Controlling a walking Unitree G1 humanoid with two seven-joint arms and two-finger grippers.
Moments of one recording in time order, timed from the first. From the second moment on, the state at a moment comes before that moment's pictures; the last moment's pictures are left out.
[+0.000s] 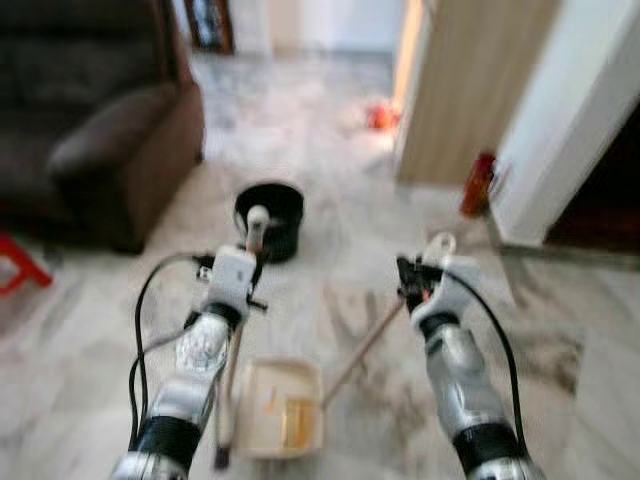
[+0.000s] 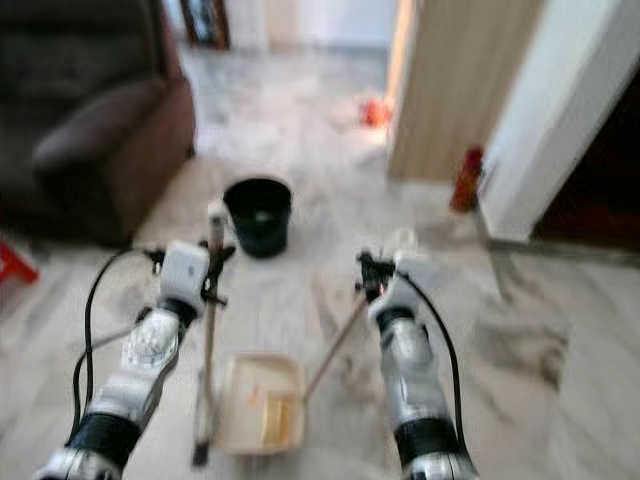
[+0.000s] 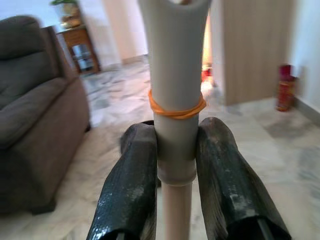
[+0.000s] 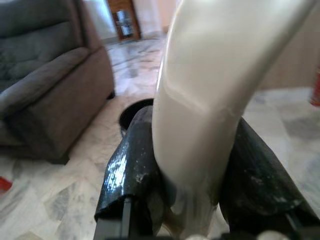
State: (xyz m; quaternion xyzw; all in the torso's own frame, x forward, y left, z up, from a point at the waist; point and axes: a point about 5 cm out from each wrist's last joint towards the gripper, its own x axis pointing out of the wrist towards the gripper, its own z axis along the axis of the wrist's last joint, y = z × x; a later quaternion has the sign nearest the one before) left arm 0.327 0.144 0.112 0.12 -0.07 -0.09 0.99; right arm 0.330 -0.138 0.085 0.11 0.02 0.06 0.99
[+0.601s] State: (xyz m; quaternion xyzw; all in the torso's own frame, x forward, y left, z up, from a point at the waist) left arm 0.324 0.157 0.105 0.13 -0.05 -0.07 0.99; right arm 0.330 -0.125 0.085 0.10 0.02 0.08 0.99
